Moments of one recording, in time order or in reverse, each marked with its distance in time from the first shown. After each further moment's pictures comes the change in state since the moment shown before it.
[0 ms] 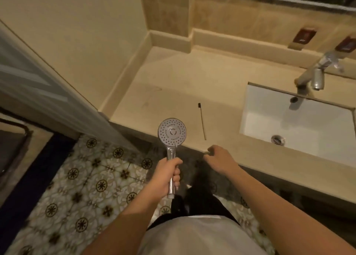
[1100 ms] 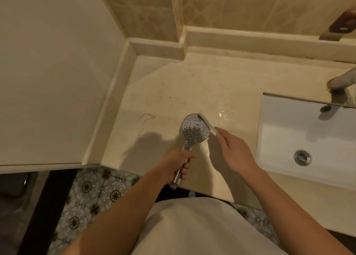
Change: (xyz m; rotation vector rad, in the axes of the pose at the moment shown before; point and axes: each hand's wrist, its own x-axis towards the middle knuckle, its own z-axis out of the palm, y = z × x) left_hand 0.147 0.172 0.058 0.421 -0.155 -0.229; right_hand 0.146 -0.039 -0.099 0.210 0.234 -0.243
